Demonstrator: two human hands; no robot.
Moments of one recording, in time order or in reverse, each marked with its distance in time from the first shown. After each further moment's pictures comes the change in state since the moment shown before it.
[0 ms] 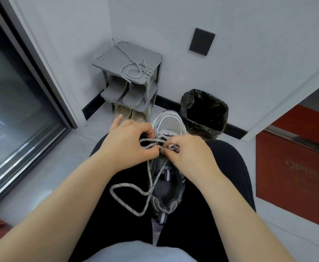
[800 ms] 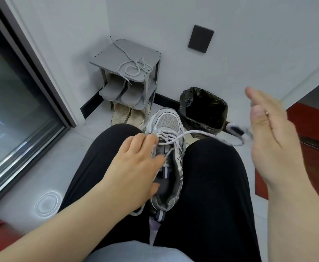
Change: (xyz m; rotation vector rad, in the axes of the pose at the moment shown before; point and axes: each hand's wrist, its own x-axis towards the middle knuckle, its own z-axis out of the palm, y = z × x) left_hand -0.049 0.037 0.006 0.389 -0.107 0.225; right_hand -0.041 0.036 -0.080 0.425 0.520 -0.043
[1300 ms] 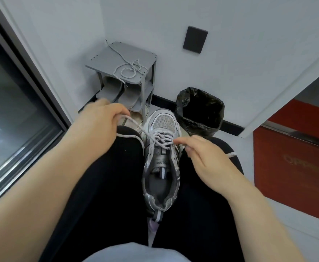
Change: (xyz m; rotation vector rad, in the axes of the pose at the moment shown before) left_hand 0.032 -0.061 -0.037 -0.335 0.200 -0.391; right_hand -0.019 0.022 0.050 -0.249 -0.567 0.005
